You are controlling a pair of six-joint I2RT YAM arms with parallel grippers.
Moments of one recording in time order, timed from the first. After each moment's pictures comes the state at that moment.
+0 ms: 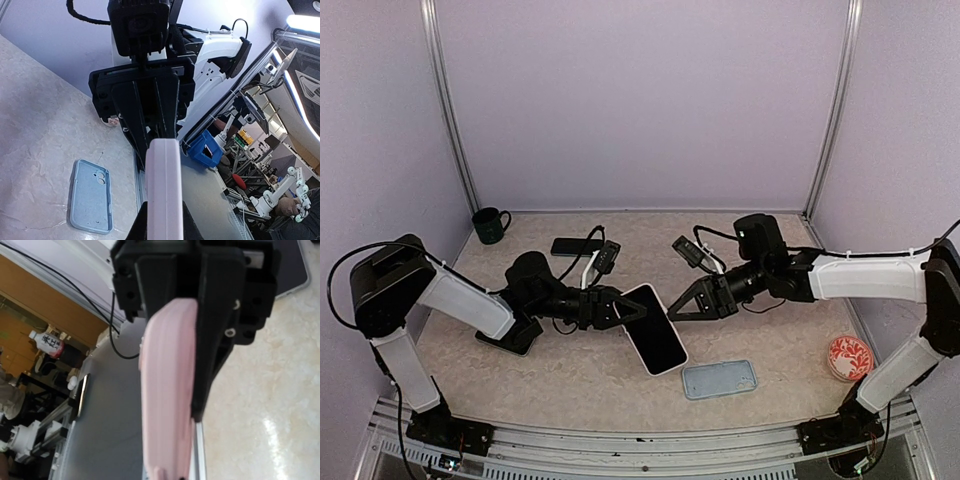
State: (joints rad) left arm -0.80 1.75 0.66 1.21 0.91 -0.78; right arm 0.72 1.50 0.90 0.07 -1.11 0.32
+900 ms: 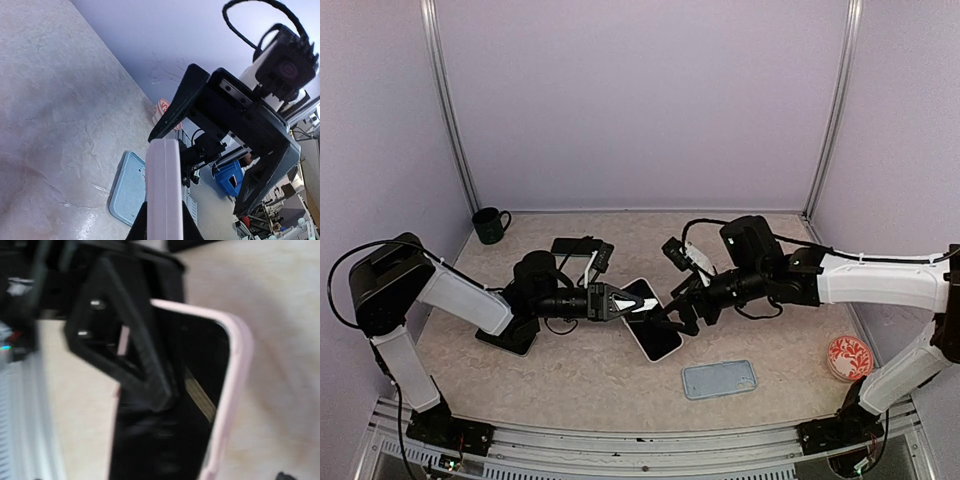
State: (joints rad) left arm -0.77 1.75 0.67 0.99 0.71 -0.84; right arm 0.87 1.43 0.97 -0.16 -0.46 0.09
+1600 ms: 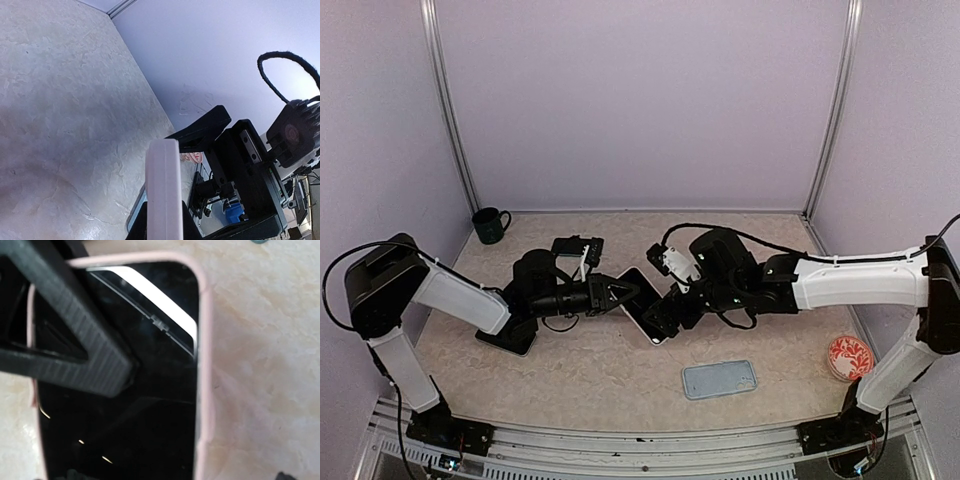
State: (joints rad) left arm -0.77 1.73 0.67 0.94 0.49 -0.92; right arm 0.99 1.54 1.03 -0.16 0.00 0.08
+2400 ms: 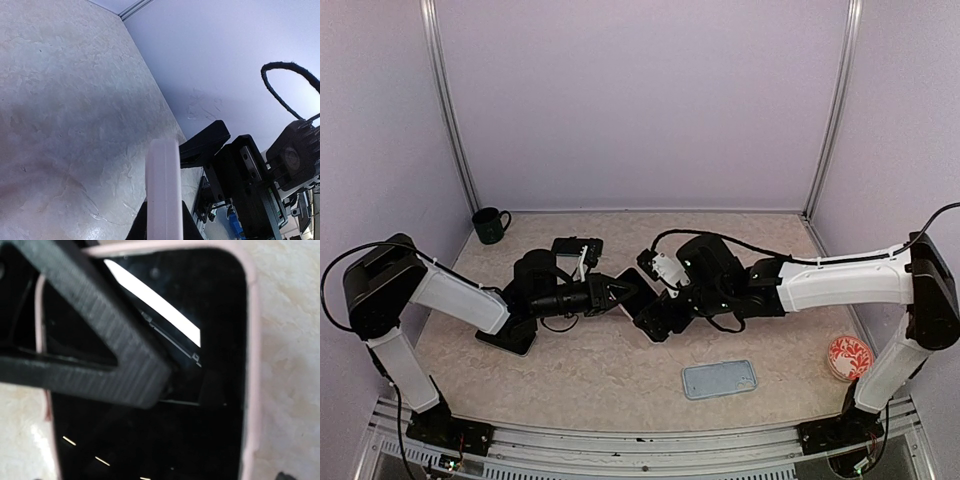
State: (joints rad) left arm -0.77 1.72 0.67 0.89 0.44 -0.92; right arm 1.01 1.62 1.07 -0.13 0.00 0.12
